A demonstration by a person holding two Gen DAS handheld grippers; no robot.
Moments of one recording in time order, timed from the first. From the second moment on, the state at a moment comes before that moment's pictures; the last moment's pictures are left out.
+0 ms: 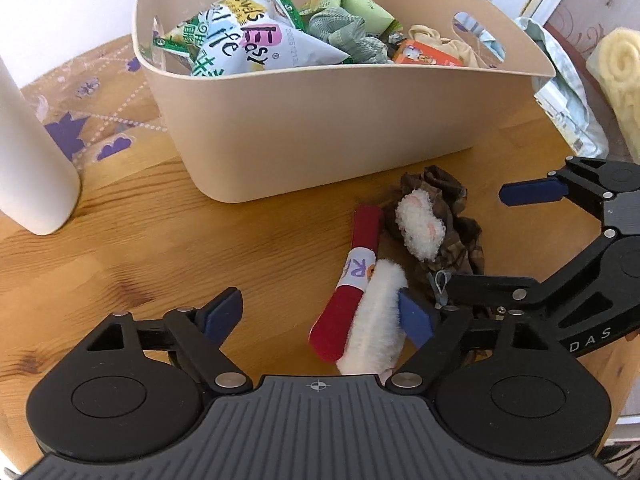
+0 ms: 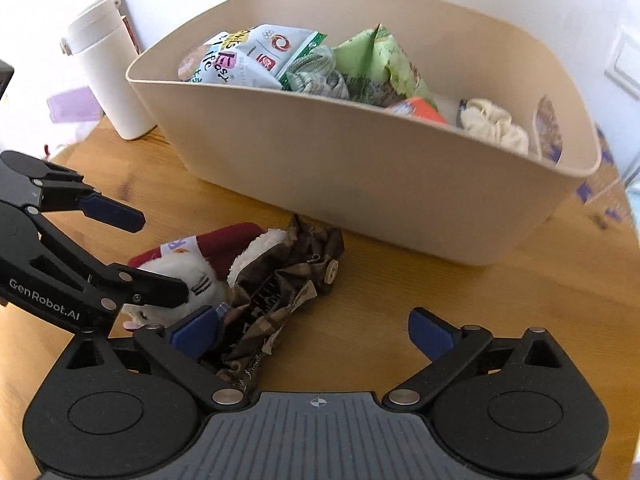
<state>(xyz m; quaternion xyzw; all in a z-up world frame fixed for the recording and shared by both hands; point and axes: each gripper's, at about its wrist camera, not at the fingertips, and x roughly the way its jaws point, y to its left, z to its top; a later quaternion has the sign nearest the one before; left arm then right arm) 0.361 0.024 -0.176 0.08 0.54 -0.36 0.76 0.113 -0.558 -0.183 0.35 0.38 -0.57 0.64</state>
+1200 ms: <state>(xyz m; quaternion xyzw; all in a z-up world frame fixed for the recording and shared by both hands) 0.365 0.008 -0.184 0.10 0.51 -0.33 0.79 0.105 -0.546 -0.188 0.38 0.38 -0.57 0.63</state>
